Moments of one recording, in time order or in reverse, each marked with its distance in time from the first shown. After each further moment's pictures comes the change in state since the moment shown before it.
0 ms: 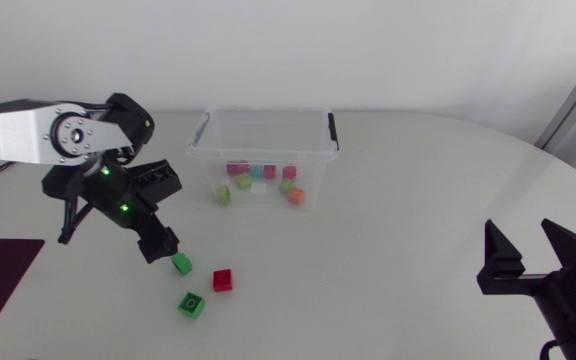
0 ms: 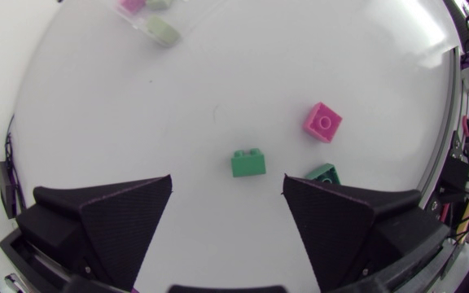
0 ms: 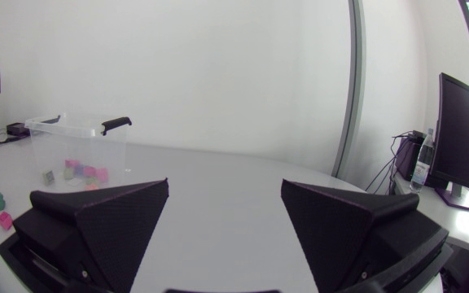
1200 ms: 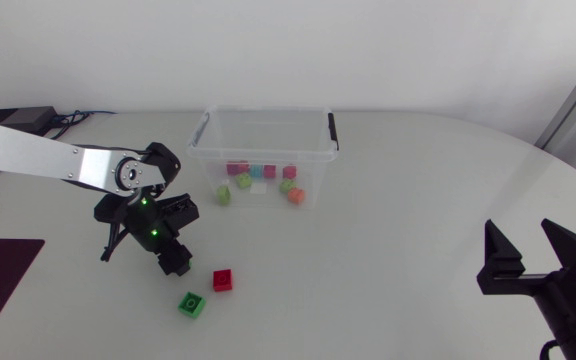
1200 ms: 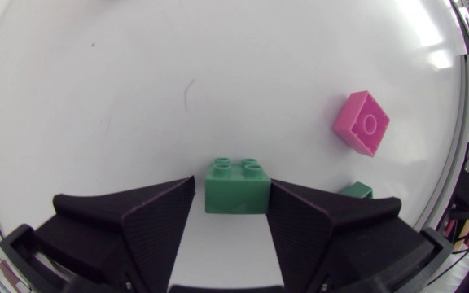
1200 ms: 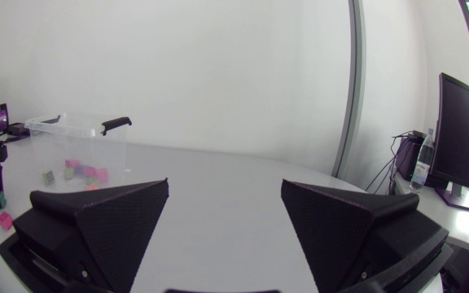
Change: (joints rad) left arm 0.018 0.261 -0.047 0.163 0.042 -0.033; right arm 0.000 0.000 0.000 0.000 0.000 0.000
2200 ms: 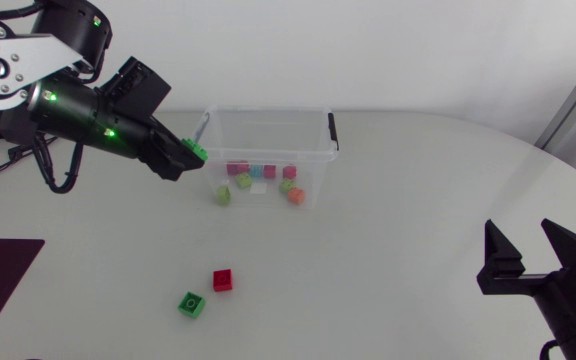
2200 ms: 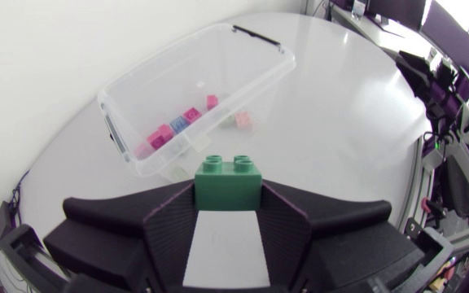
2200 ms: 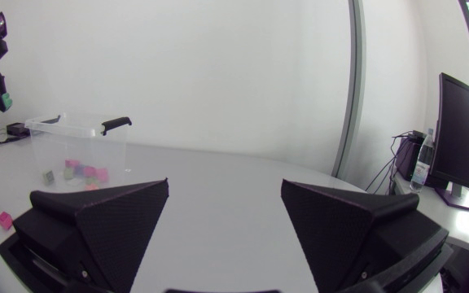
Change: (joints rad) left arm -0.035 -0.414 0.218 0.006 0.238 -0.125; right arm 0.000 0.000 0.000 0.000 0.000 0.000
